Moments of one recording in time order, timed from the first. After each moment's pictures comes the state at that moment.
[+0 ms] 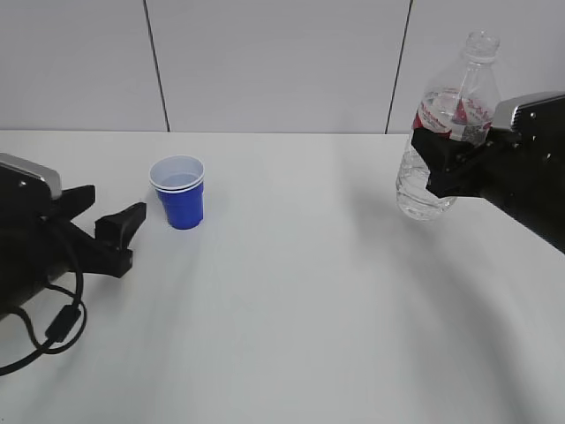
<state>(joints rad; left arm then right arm) -0.38 1.81 -0.37 -0.04 -1.15 0.08 0.03 1.86 -0.66 -0.39 -1.11 0.10</state>
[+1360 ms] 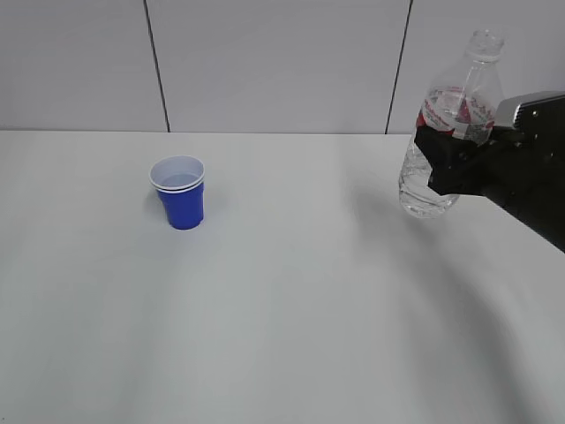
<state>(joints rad) -0.39 0.29 -0.59 0.03 0.66 0.03 0.03 1.86 -0.66 -0.37 -1.11 0.10</state>
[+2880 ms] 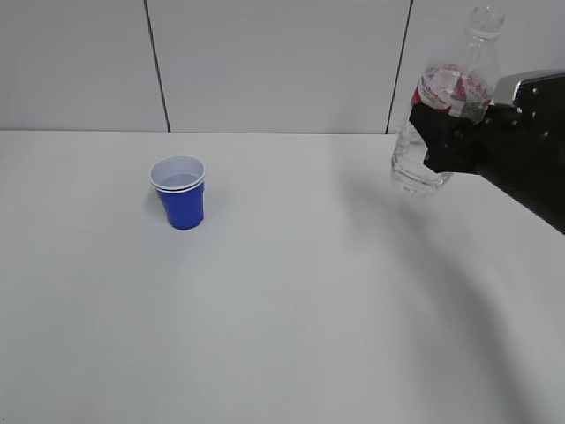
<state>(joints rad) -0.39 0.11 -0.53 0.01 1.11 0.03 0.03 1.86 -0.73 -0.40 -1.10 0.14</state>
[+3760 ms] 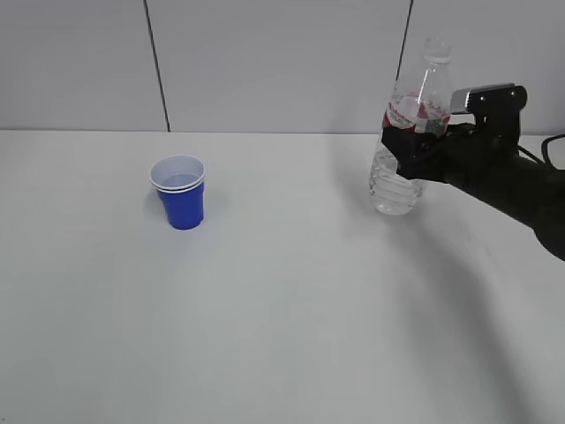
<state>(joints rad) -0.39 0.11 -0.53 0.01 1.10 0.03 0.03 2.03 -0.92 -0.51 -0.96 0.26</state>
